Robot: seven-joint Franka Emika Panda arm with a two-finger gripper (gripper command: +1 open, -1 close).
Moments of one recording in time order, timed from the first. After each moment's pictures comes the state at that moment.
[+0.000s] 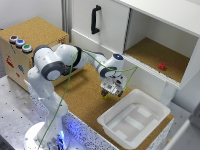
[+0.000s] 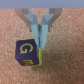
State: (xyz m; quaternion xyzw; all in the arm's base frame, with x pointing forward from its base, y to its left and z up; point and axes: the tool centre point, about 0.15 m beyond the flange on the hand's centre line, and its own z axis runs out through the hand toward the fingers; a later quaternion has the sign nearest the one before) arm 0.391 -0.152 0.259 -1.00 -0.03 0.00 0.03
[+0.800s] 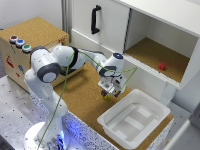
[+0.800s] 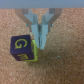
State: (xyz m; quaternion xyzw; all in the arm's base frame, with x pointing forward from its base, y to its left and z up) arm 0.382 -0.155 0.254 -1.00 -0.05 0.01 0.03
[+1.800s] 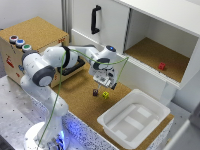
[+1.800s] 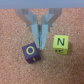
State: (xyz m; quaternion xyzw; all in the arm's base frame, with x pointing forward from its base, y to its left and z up) arm 0.349 -0.105 0.293 -0.99 -0.12 0.03 0.06
